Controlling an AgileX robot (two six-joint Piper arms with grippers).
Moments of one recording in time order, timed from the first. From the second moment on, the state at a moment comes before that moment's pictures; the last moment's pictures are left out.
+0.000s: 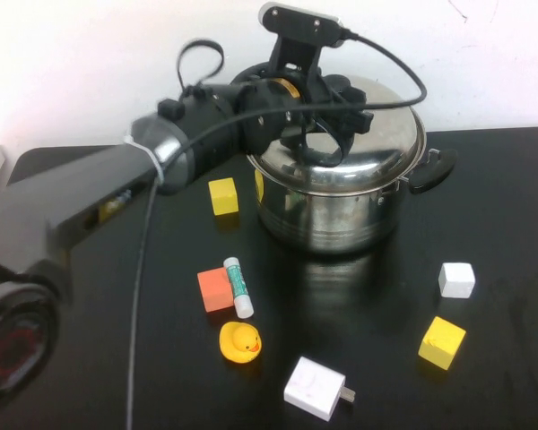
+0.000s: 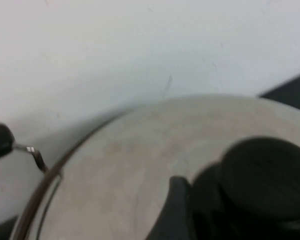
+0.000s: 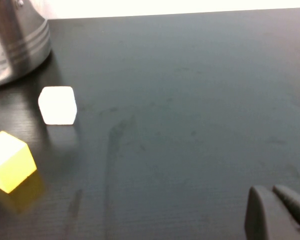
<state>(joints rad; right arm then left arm) -0.05 -0.01 0.02 -0.03 0.42 0.03 -0.52 2.10 -1.81 -0.26 0.17 0.22</state>
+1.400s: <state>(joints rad) -0.05 -0.01 0.02 -0.03 0.42 0.03 -0.52 0.66 -0.66 0.15 0.25 -0.21</state>
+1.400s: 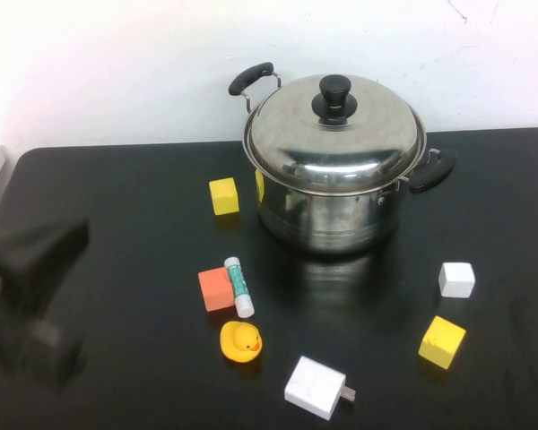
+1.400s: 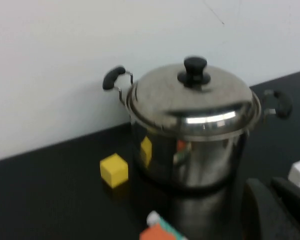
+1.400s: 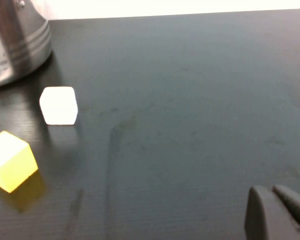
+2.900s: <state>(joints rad) -0.05 -0.01 0.02 -0.03 0.42 0.03 -0.32 0.17 -0.10 0.09 0.02 -0.21</state>
